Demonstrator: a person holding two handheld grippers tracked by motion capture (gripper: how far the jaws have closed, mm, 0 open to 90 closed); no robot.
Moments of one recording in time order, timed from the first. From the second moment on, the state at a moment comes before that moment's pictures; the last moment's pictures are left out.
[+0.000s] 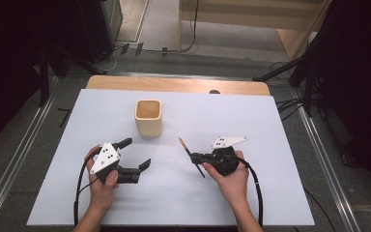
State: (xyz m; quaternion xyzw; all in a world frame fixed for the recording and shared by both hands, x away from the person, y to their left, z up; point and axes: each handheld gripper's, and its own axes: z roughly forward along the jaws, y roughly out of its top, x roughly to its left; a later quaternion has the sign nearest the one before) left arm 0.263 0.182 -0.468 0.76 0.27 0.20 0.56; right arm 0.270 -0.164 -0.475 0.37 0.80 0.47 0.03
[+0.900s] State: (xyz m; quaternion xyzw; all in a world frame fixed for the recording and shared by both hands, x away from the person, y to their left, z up) left arm 0.260 0.168 -0.454 0.74 0.26 0.06 0.62; right arm 0.254 -0.145 -0.463 0.30 0.79 0.53 0.05
